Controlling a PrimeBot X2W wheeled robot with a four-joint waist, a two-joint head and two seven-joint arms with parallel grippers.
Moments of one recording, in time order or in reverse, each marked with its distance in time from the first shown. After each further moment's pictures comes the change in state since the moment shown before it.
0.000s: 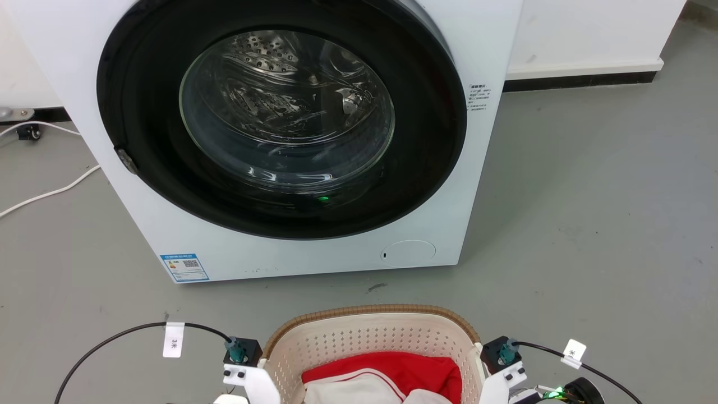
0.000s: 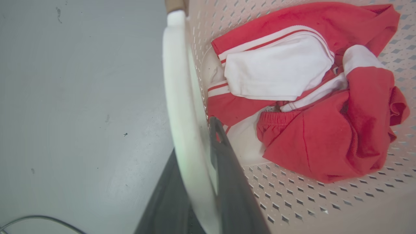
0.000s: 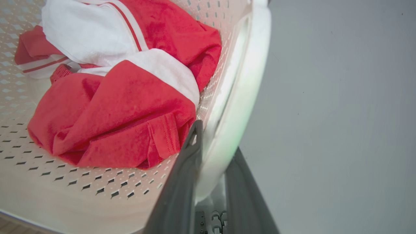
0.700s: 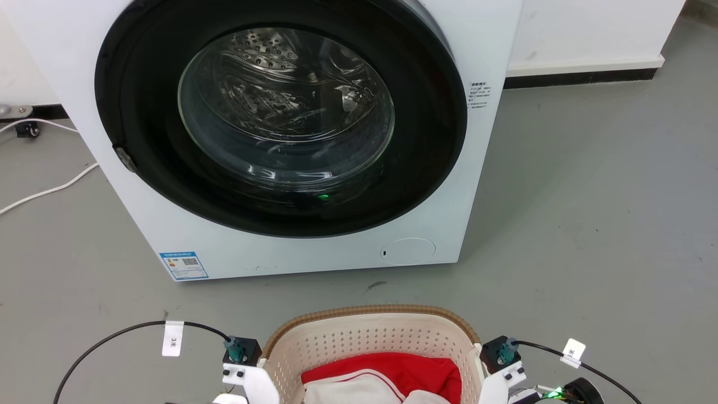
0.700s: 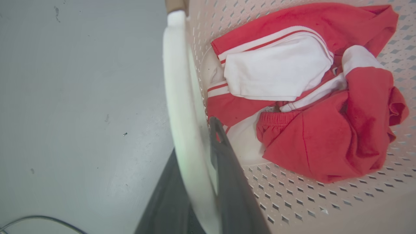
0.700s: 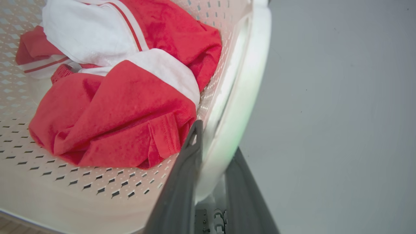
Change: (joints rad) left arm -0.015 0.010 -0.081 0.008 -0.079 0.000 -0.011; right arm -0.011 0.000 0.057 0.008 0.067 0.000 0.002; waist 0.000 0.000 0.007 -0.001
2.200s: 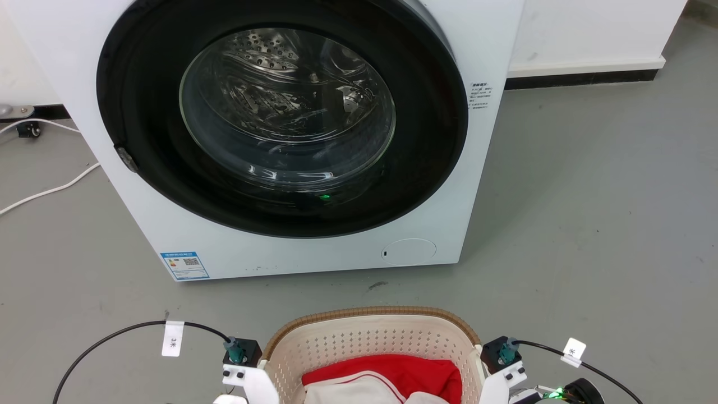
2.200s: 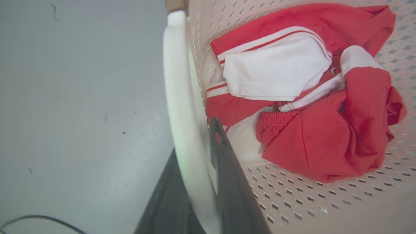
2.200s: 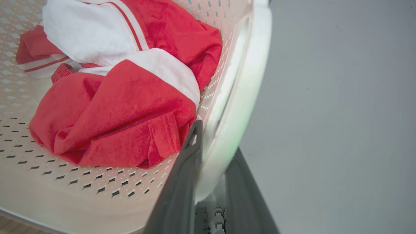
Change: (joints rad) left arm -0.019 0.009 -0.128 0.011 -0.131 0.000 -0.019; right arm -0.012 -0.007 0.091 0.006 0.093 0.000 0.002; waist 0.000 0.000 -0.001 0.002
